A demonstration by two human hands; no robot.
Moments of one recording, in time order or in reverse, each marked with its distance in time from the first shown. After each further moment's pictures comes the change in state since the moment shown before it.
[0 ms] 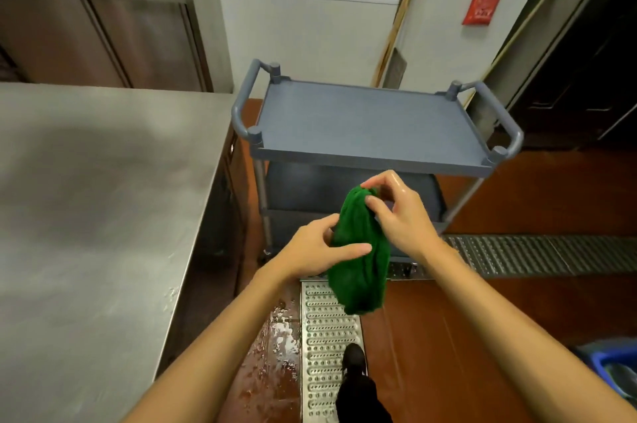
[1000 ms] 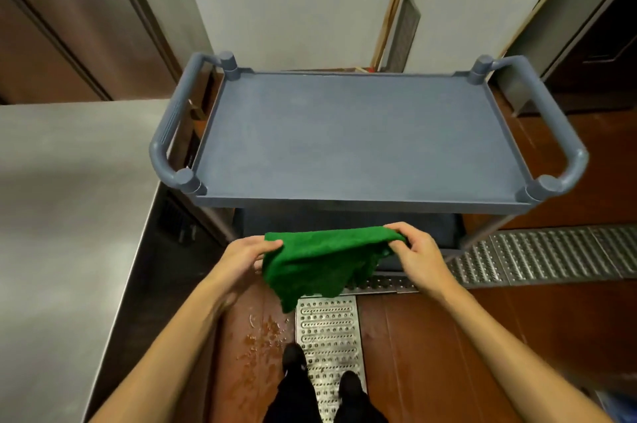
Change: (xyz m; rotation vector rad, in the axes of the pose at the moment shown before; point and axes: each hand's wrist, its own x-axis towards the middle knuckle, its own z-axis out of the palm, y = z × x) left_hand 0.259 -0.075 -0.076 -0.619 0.307 -0.567; right_hand 0.164 0.267 -0.039 0.092 -0.139 0.448
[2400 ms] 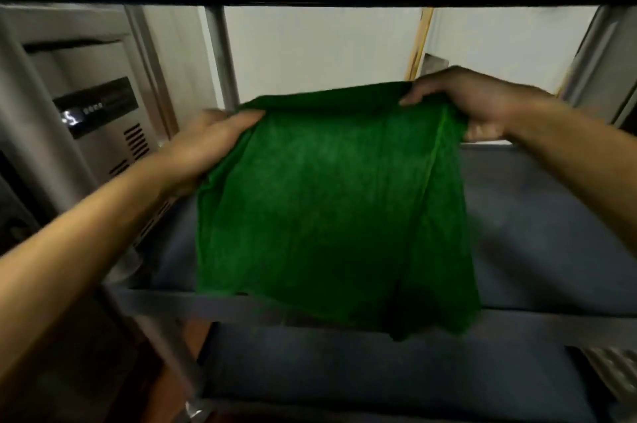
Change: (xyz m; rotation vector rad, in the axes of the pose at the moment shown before) left_hand 0.402 -0.077 -0.088 0.524 0.314 0.825; right_hand 0.321 0.180 0.152 0.233 -0.266 -0.180
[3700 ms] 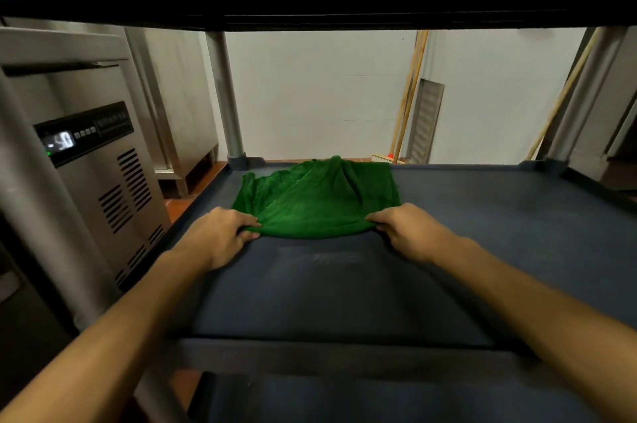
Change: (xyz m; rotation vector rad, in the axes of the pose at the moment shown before) left_hand 0.053 -0.136 0.023 0.942 -0.248 0.243; right_hand 0.074 0.172 0.043 -1.152 0.121 -0.206
